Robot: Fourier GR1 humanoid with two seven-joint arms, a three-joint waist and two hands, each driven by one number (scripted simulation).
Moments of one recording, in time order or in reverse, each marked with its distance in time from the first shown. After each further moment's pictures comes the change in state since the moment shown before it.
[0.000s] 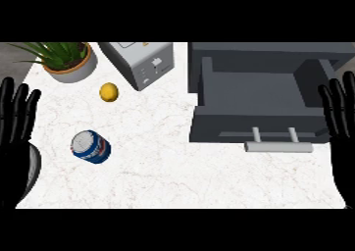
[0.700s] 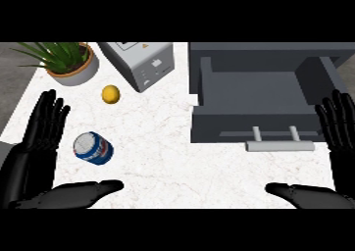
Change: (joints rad) left arm 0.041 -0.070 -0.108 0.004 -0.157 0.108 0.311; right arm 0.106 0.001 -0.021 0.011 0.018 -0.017 0.150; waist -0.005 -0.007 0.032
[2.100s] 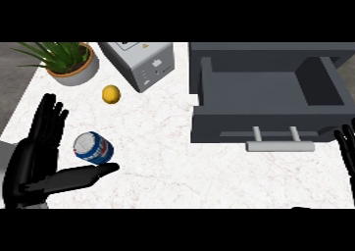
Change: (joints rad) left arm -0.012 -0.027 0.086 0.121 0.013 0.030 0.027; right arm 0.181 0.014 -0.138 0.020 -0.081 0.155 -0.133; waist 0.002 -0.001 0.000
